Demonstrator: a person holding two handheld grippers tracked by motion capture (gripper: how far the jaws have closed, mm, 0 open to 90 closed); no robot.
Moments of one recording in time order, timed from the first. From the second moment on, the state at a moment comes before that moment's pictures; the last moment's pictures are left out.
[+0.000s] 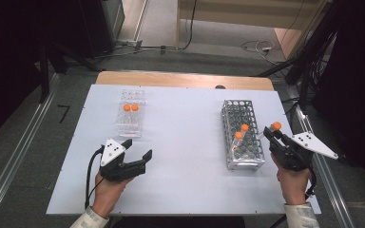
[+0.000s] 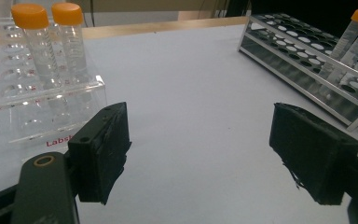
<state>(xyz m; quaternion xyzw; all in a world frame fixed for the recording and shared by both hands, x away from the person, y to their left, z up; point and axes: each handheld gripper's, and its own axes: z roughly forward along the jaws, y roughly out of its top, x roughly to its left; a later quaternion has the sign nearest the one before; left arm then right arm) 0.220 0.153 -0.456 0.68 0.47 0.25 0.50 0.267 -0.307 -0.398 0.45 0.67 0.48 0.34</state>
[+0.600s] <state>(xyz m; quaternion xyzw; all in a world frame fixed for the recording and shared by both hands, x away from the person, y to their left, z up) 0.219 0.150 -0.455 0.68 0.47 0.25 0.51 0.231 -0.300 -0.396 0.43 0.69 0.51 0.29</state>
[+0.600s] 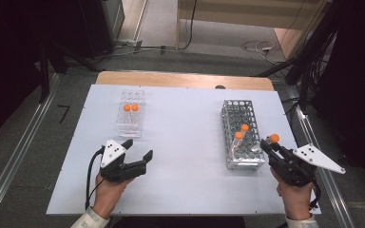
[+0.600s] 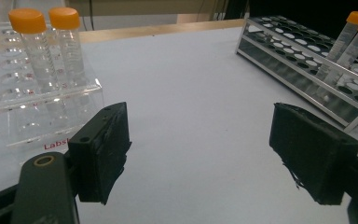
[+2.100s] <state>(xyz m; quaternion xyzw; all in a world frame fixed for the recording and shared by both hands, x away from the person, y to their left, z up) 0.215 0.140 -0.454 0.68 0.45 0.24 0.52 0.230 -0.188 -0.428 0.32 0.78 0.49 0.21</state>
